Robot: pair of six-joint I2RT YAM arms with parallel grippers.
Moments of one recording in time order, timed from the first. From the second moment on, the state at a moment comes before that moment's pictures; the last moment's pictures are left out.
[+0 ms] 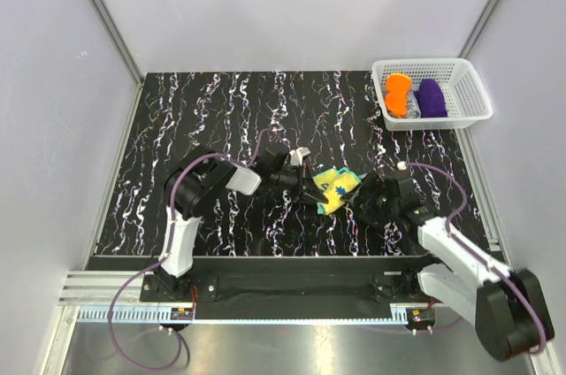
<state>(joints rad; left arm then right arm) -0.68 2.08 0.97 0.48 0.88 -1.12 0.33 0.91 0.37 -0.26 -0.17 1.00</state>
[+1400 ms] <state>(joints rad) -0.85 1.51 0.84 -0.21 0.10 -0.55 0.45 1.41 1.04 -0.44 0.03 0.69</state>
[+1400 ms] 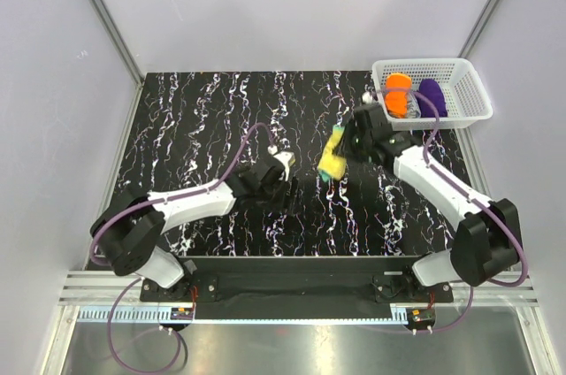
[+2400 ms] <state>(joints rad) -0.87 1.47 0.46 0.39 0.24 -0.65 -0.28 2.44 2.42 -0.92 -0.27 0.25</state>
